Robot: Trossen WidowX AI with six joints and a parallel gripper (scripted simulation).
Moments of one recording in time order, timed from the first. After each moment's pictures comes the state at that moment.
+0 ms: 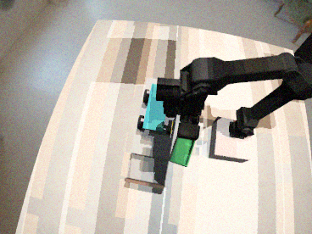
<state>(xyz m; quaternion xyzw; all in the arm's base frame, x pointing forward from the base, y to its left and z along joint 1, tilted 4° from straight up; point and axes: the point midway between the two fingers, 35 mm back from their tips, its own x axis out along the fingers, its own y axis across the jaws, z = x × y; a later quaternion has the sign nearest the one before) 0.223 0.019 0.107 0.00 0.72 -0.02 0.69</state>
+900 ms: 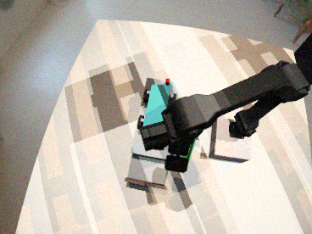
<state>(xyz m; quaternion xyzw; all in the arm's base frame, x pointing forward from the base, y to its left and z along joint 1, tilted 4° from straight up) 0.243 0.115 0.095 0.00 0.72 -0.01 0.69</state>
